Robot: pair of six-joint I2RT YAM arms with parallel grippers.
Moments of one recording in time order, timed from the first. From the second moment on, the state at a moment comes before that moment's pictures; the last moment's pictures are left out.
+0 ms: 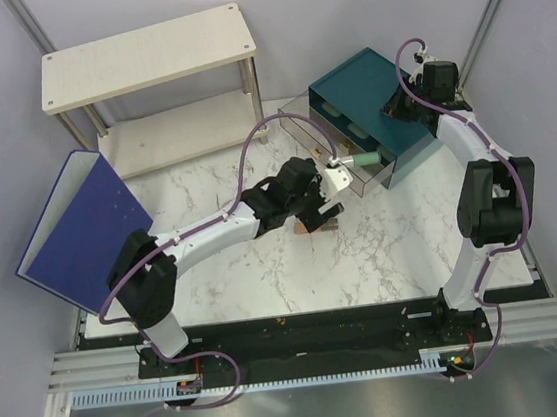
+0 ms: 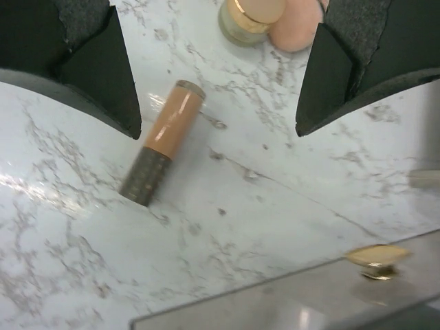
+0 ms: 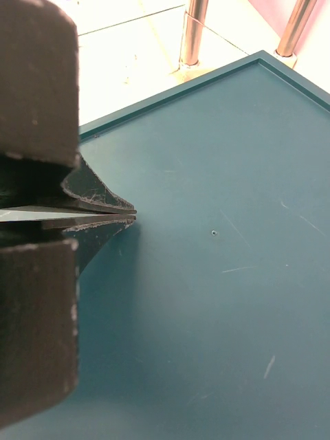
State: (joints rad) left arm -0.90 1.71 1.29 -0.22 -0.07 0.39; right arm -0.06 1.88 1.52 -0.19 -0.32 0.39
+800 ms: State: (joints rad) left arm -0.89 1.94 1.29 -0.26 0.14 0.37; right arm -0.06 1.88 1.52 -0.18 -0.33 0.39
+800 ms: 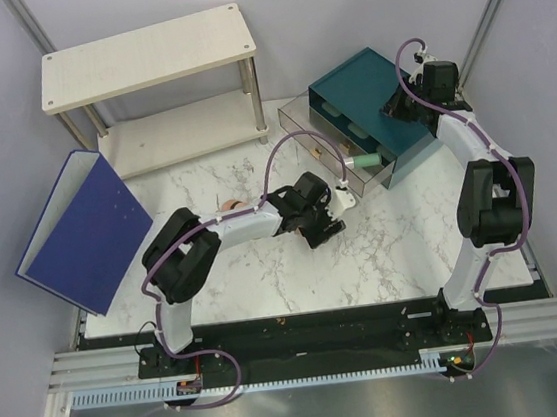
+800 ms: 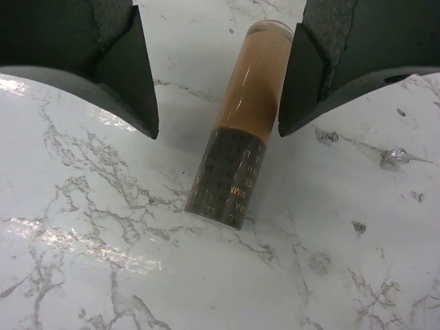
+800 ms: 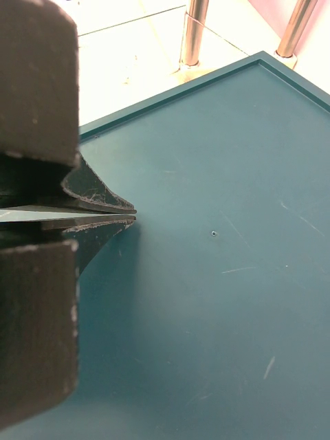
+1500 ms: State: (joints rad) left arm -0.88 1.79 1.18 -0.26 -0.05 0.28; right arm -0.06 1.88 1.51 -0.18 -0.33 0.40
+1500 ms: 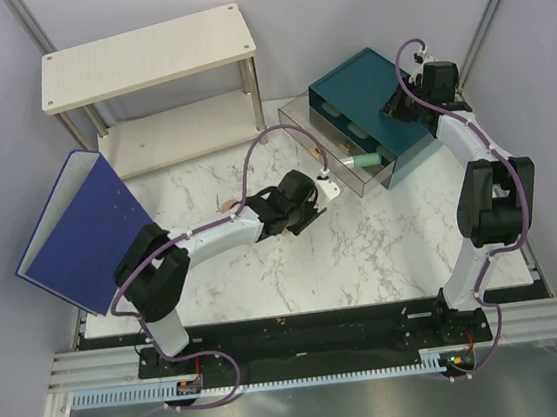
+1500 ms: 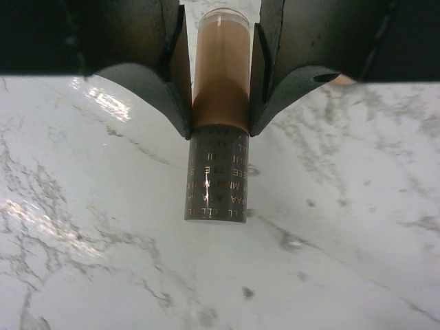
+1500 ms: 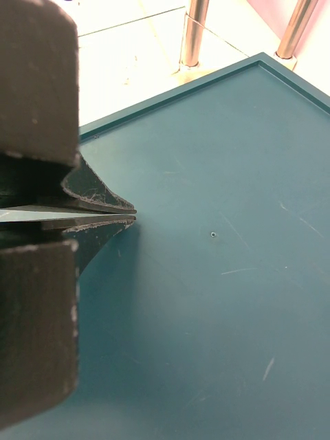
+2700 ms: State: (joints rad) left arm -0.84 2.10 1.82 0.05 -0.21 0.67; right arm -0.06 1.88 1.51 -0.17 -0.34 0.40
